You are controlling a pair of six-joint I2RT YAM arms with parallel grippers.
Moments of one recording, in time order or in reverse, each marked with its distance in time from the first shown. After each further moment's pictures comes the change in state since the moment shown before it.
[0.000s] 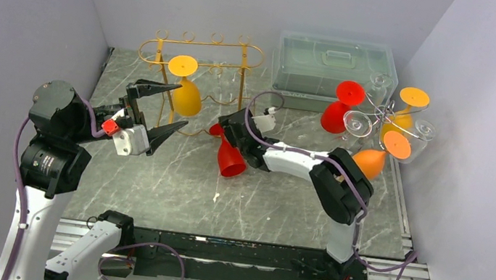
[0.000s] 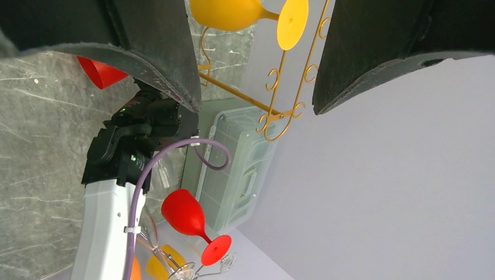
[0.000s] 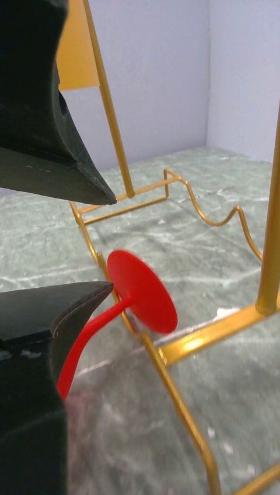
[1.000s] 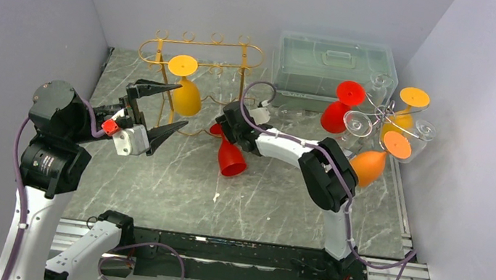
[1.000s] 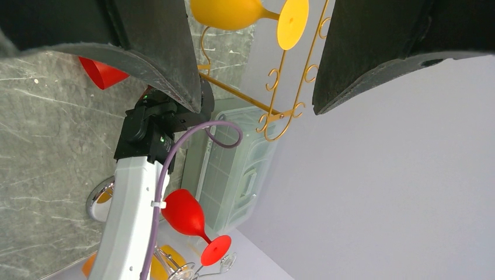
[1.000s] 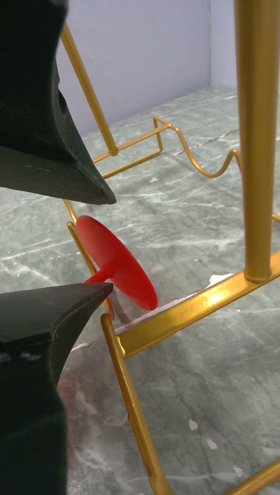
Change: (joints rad) left arm 0.000 0.000 0.000 0.000 0.000 0.000; right arm -0.048 0.164 0.254 -0.240 -0.094 -0.010
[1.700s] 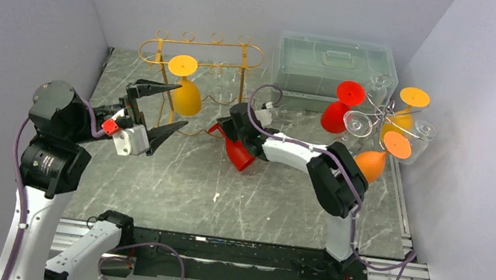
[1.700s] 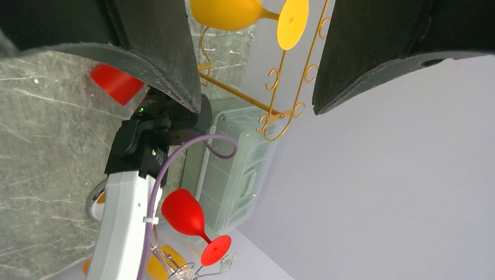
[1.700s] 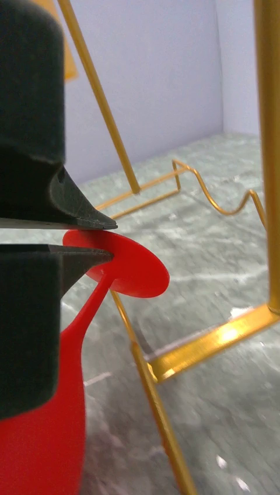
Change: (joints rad) left arm 0.000 0.000 0.000 0.000 0.000 0.000; right arm -0.008 -0.056 -0.095 0.122 -0.061 0.055
